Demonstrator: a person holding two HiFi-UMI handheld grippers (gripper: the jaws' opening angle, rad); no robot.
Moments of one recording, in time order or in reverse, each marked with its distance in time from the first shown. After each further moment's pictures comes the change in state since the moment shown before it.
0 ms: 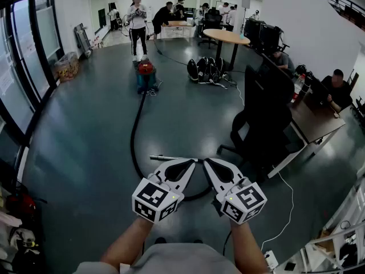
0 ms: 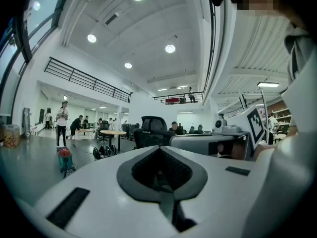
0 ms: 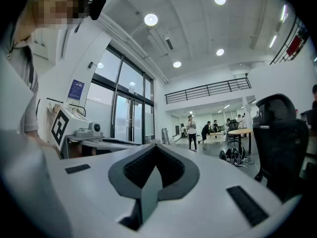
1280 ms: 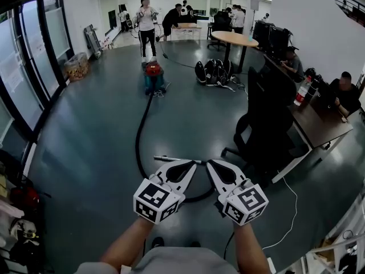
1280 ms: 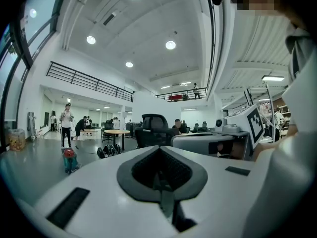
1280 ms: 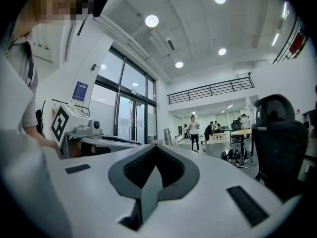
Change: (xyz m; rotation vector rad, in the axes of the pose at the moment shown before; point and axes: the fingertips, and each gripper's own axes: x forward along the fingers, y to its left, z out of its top) left arm 0.039 -0.034 -0.001 0.021 0.028 0.057; right arm -0.039 -0.042 -0.003 0.005 -0.003 0.034
